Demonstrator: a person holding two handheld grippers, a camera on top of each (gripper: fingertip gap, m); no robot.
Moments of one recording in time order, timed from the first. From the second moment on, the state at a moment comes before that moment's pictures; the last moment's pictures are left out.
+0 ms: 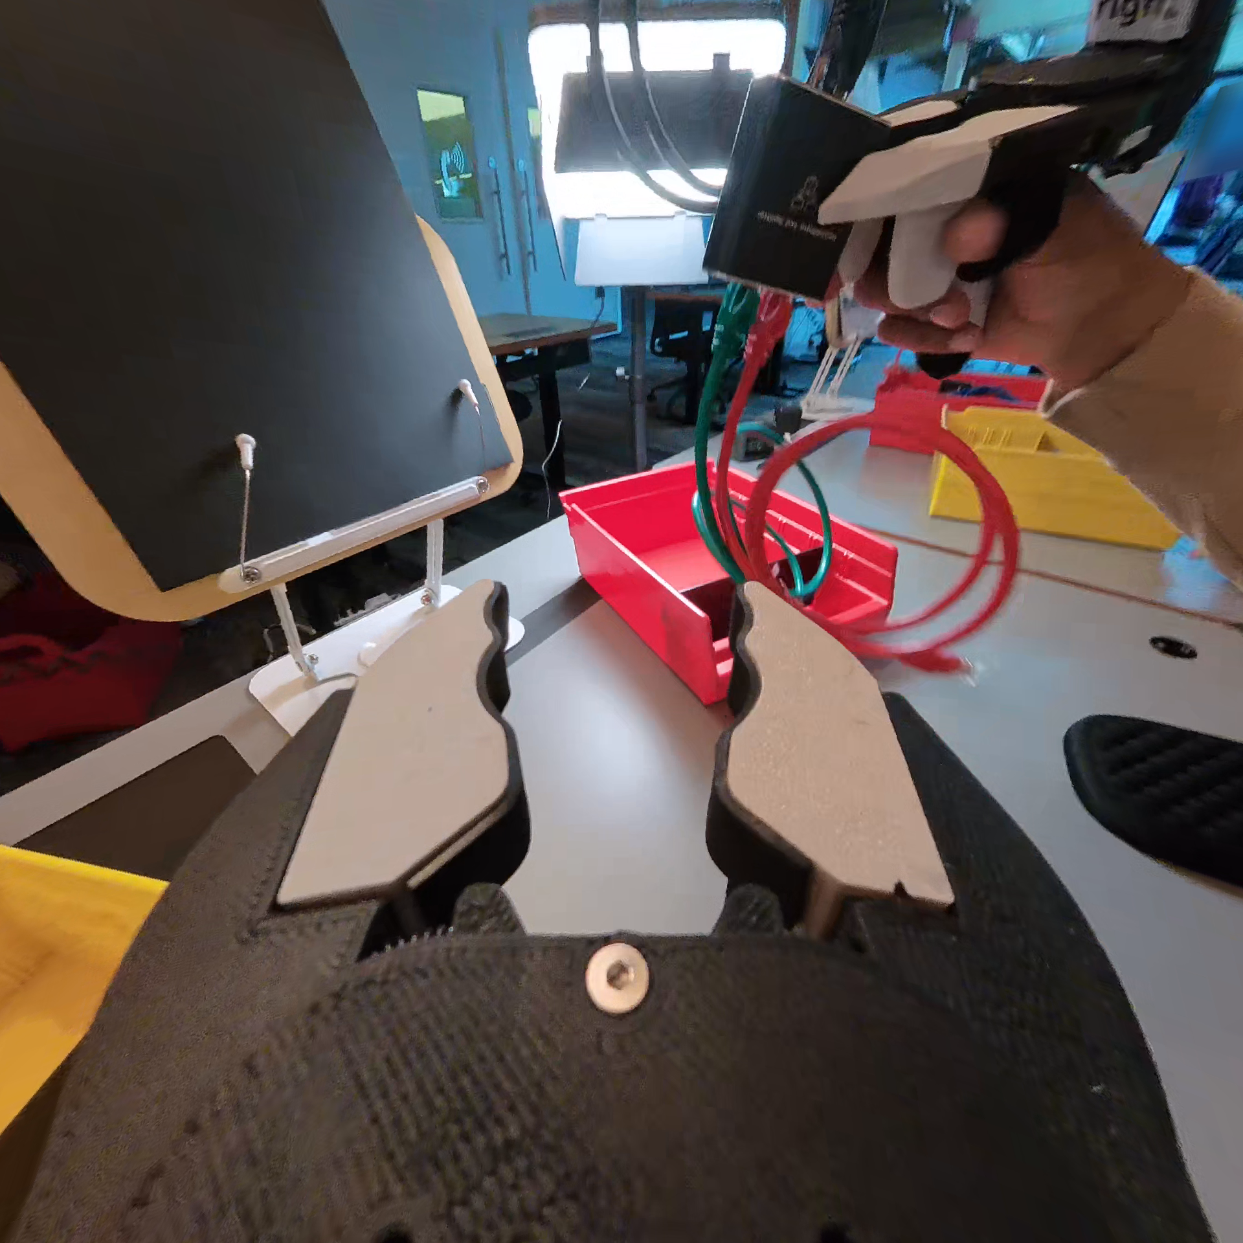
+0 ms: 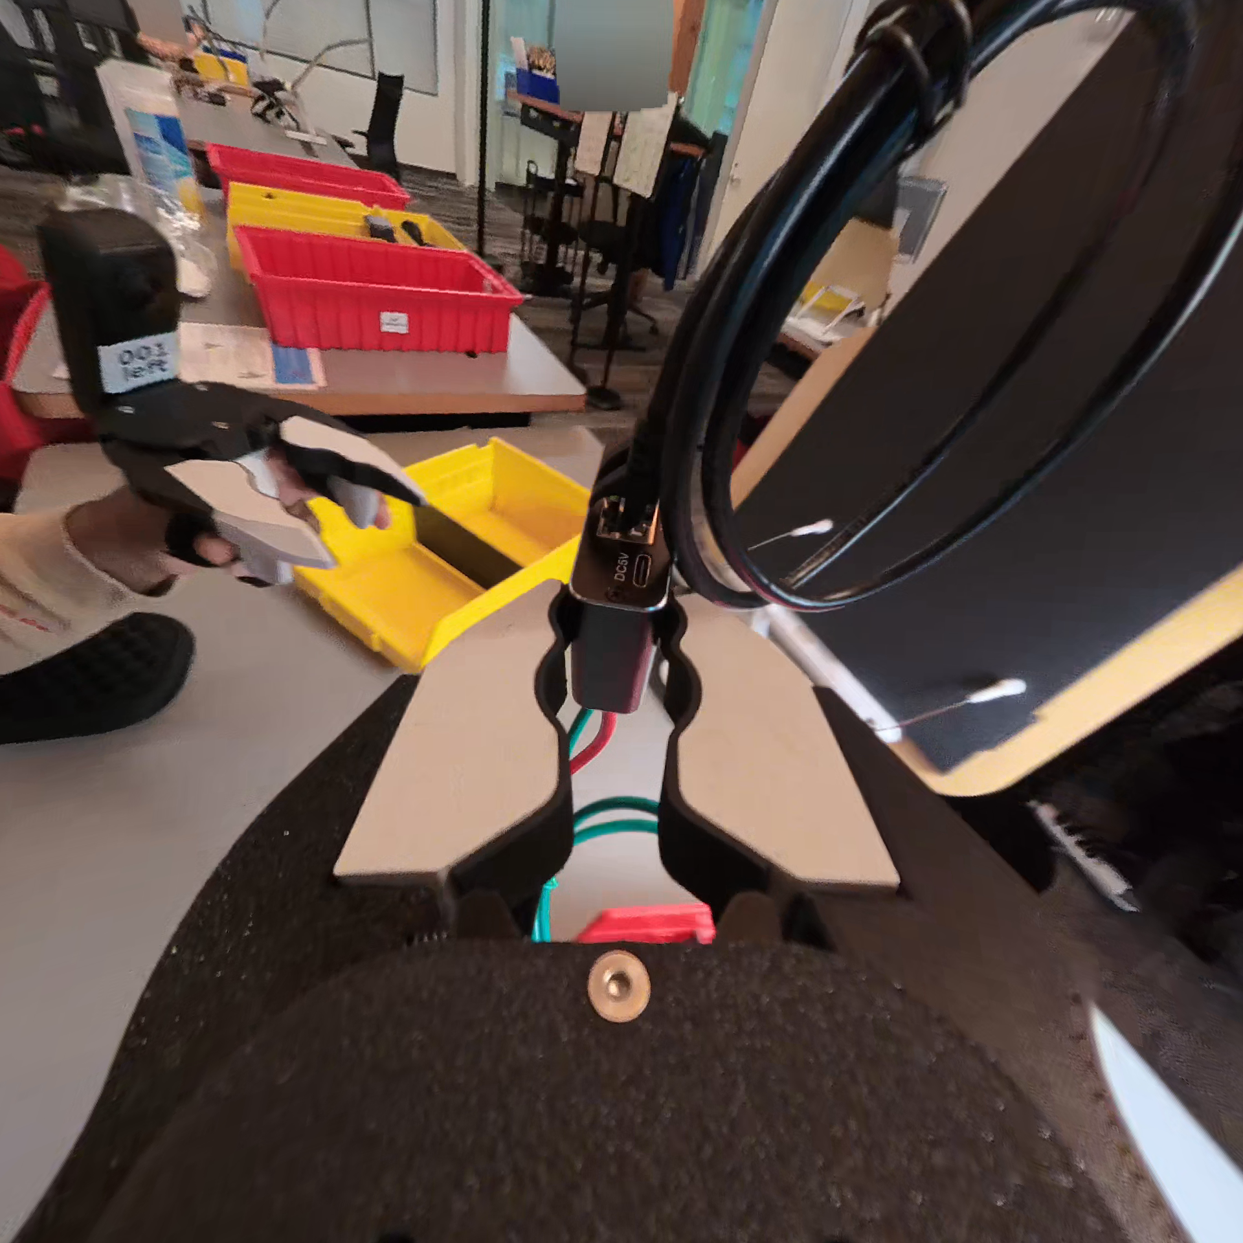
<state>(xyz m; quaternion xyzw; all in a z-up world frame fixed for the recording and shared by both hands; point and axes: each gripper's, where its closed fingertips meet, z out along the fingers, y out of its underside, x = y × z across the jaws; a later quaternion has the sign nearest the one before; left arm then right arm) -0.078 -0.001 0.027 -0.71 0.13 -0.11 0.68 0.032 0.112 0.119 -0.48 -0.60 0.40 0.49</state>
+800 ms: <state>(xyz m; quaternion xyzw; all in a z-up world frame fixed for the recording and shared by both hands) -0.085 0.014 -0.009 -0.75 0.13 -0.13 0.64 0.114 0.337 -0.062 -0.69 -0.53 0.21 0.45</state>
